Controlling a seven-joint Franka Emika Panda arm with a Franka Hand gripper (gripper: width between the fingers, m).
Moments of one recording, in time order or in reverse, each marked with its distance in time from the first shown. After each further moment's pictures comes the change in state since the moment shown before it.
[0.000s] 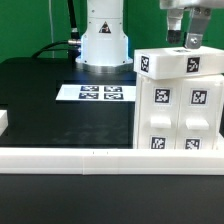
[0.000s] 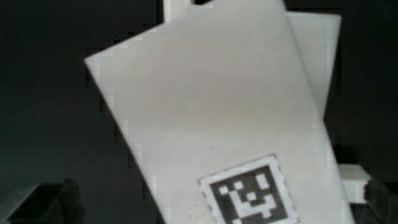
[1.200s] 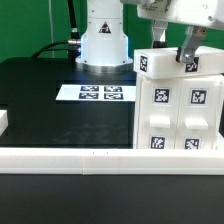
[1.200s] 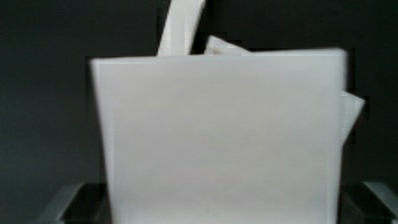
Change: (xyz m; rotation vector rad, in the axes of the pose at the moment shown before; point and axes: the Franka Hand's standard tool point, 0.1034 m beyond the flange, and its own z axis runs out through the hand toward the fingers) arm -0.009 -0.007 0.018 0.028 -0.038 -0.229
